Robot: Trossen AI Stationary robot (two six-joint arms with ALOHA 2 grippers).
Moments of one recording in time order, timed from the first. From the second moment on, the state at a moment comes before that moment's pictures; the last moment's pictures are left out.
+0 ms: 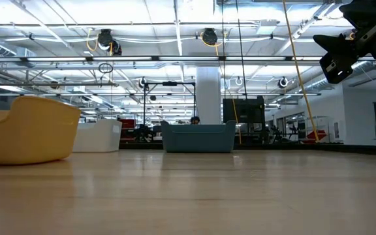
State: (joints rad) left arm -0.97 1.83 1.31 -0.93 0.03 -2.16; right arm 0.45 0.58 0.01 0.62 0.21 0.40
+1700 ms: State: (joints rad) left arm -0.90 1.43 1.34 -1.11 -0.22 -1.29; right arm 0.45 0.58 0.01 0.62 0.21 0.40
